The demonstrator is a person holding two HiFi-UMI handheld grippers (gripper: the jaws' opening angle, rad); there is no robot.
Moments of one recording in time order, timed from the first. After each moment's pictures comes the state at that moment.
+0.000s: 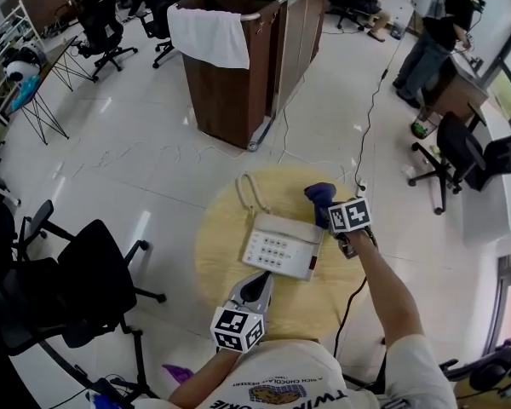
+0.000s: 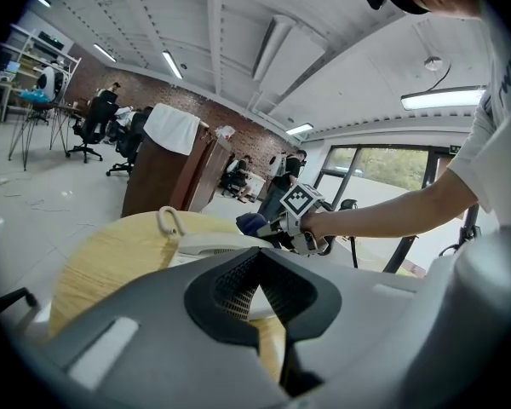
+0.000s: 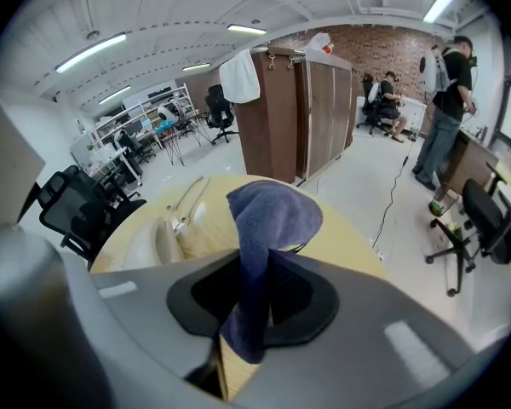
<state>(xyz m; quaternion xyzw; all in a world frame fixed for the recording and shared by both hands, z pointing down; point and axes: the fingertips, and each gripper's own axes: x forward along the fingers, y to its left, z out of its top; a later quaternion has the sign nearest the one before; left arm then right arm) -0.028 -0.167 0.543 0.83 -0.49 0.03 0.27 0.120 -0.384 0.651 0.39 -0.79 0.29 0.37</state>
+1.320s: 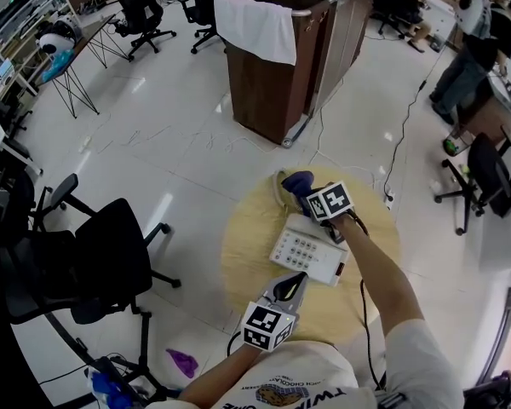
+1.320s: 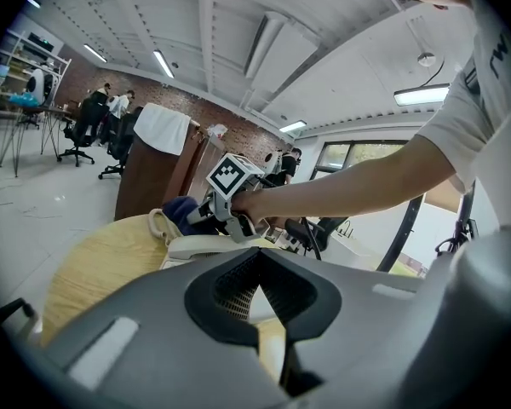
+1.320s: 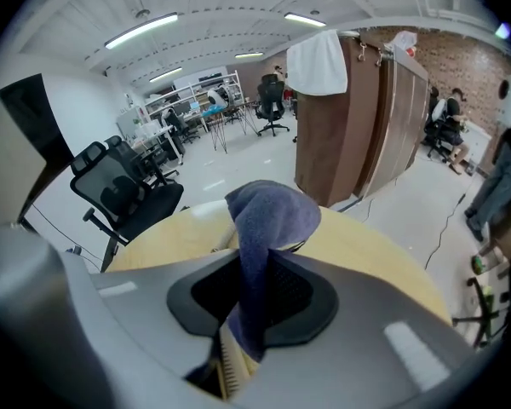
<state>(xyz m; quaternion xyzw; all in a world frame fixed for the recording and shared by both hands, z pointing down) -0.012 -0.171 0.539 0.84 -0.48 0.04 0.26 -0.055 -0.399 0.656 0.25 -0.85 0.23 0.41</state>
